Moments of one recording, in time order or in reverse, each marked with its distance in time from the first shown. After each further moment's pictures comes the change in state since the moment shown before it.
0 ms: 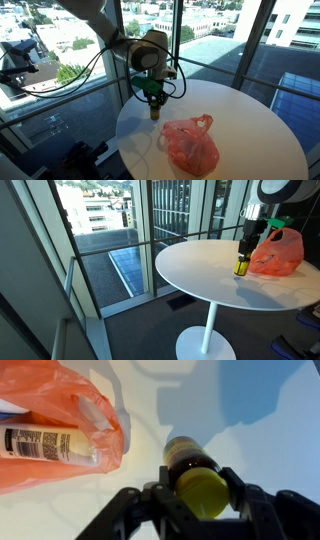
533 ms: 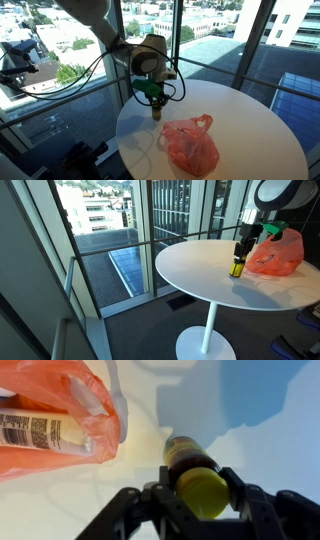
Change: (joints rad) arm -0.001 0.040 0.012 0.000 0.004 0.089 -0.002
